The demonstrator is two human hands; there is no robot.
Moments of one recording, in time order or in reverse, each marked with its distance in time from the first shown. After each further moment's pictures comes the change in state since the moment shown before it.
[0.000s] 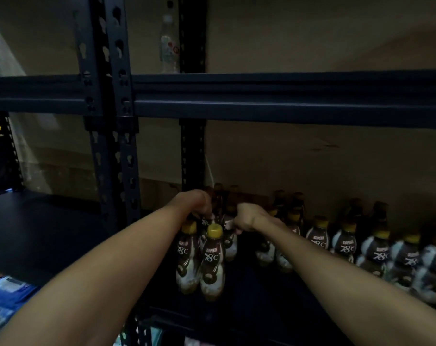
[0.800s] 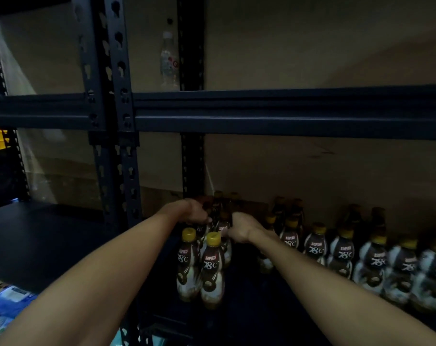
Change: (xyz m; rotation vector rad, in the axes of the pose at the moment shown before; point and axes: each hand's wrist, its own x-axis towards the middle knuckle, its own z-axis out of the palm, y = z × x) left_hand -0.006 -0.020 0.004 -0.253 0.111 0.013; right_hand -0.017 -0.009 0.012 0.023 0.100 -0.044
